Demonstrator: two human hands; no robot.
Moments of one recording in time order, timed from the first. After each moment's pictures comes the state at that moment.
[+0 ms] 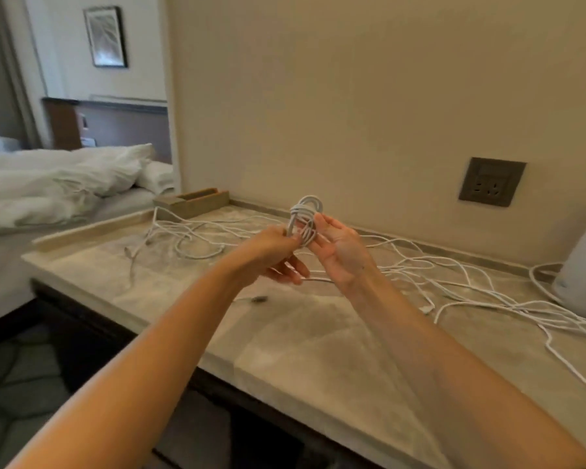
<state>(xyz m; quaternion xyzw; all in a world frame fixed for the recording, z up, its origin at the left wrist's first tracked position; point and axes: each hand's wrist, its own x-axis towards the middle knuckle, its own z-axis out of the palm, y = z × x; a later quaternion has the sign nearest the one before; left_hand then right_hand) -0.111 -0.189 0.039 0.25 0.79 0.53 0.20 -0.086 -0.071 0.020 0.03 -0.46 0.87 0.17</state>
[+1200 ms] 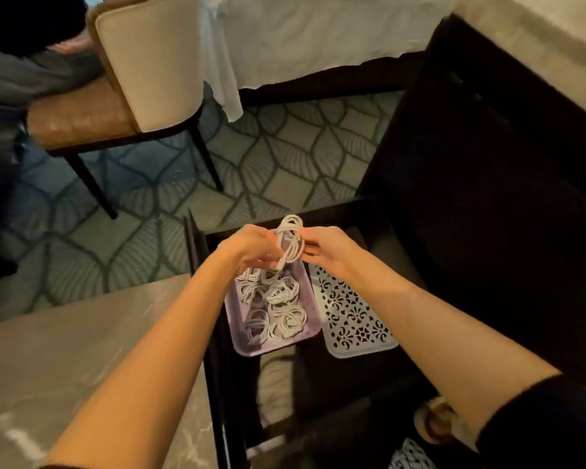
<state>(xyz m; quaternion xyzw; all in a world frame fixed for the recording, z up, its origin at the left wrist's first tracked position) -0.072 -0.629 -0.290 -0.29 0.72 0.60 0.19 -0.134 -0.502 -0.306 -0.10 -0.63 0.65 -0.41</state>
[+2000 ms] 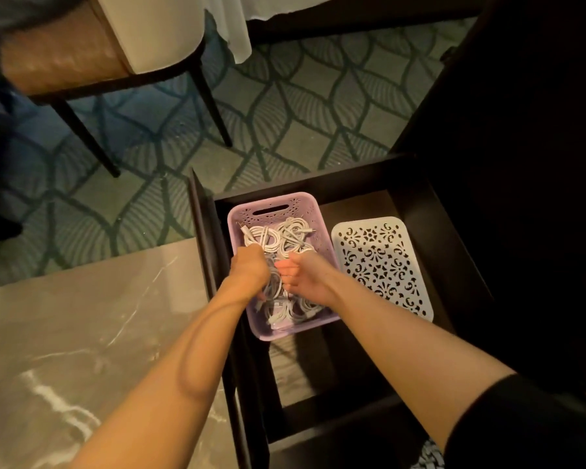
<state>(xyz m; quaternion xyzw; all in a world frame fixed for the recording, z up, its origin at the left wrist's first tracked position) -0.046 -0.638 -0.395 -0.33 0.87 0.25 0.27 -0.087 -0.535 -0.409 -0.22 -0.53 0.60 -0.56</state>
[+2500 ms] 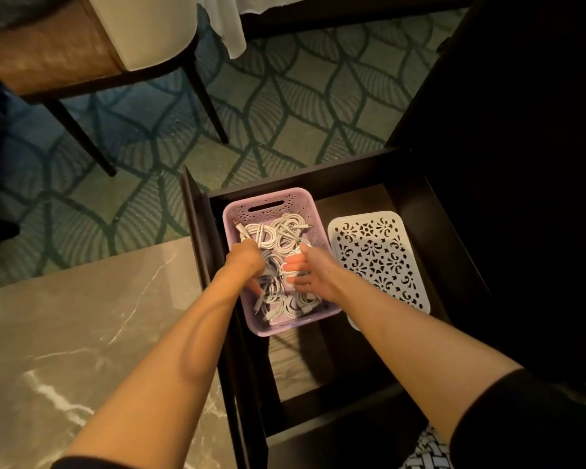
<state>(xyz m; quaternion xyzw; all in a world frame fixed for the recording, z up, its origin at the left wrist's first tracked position) -0.053 -0.644 -0.398 -0.36 0.83 0.29 0.31 -0.093 -0.523 -0.405 -0.21 -0.65 0.51 -0.53</state>
